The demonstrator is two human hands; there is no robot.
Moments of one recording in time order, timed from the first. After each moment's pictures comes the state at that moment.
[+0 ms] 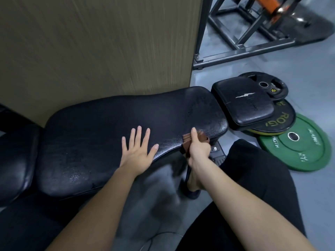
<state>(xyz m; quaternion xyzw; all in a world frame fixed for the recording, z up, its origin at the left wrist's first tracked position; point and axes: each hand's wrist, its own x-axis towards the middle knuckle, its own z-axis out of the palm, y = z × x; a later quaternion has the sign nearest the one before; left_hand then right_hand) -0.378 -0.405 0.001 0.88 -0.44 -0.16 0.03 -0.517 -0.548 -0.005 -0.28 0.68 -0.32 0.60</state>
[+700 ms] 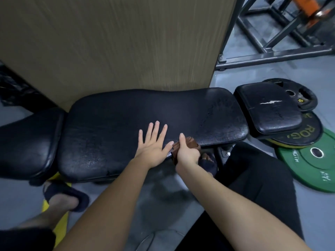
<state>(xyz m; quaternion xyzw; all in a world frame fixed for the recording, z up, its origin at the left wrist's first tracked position) -0.373 -0.408 0.010 0.87 -0.44 -0.21 0.02 -0.466 -0.486 -0.004 -0.29 0.69 -0.20 0.63</state>
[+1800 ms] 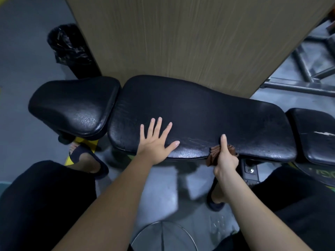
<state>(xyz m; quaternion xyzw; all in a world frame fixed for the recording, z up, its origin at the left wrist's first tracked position) -0.319 -0.269 -0.001 0.93 -0.34 -0.14 0.07 -0.458 -0.442 0.009 -0.34 0.65 -0.28 0.62</state>
